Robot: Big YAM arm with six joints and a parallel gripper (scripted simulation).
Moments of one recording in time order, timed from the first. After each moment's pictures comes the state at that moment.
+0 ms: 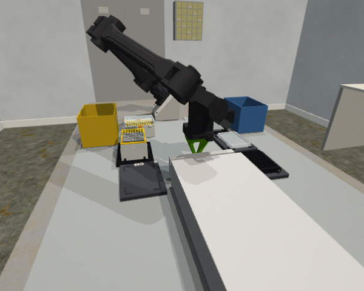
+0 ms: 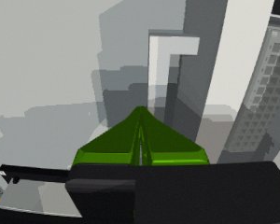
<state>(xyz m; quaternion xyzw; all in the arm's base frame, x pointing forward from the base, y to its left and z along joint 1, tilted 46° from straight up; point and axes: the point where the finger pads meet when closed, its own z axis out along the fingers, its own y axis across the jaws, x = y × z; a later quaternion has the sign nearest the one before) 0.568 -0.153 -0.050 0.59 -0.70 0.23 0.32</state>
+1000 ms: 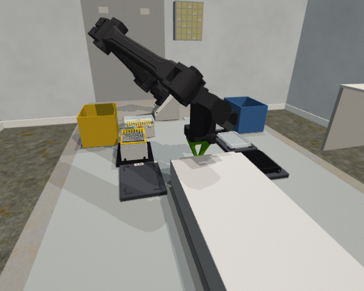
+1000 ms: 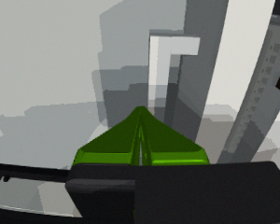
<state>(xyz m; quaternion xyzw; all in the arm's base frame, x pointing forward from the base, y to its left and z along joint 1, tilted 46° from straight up) 0.584 -0.156 -0.051 0.59 -0.70 0.23 0.32</state>
